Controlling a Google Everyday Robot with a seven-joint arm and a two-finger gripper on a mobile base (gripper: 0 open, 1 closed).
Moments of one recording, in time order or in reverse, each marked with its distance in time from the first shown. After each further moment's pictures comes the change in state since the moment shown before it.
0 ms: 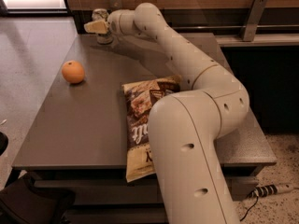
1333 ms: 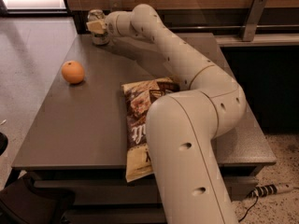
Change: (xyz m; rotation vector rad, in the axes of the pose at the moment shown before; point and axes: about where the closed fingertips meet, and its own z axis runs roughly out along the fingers) arm 0.005 0.007 0.009 -0.013 0.005 0.003
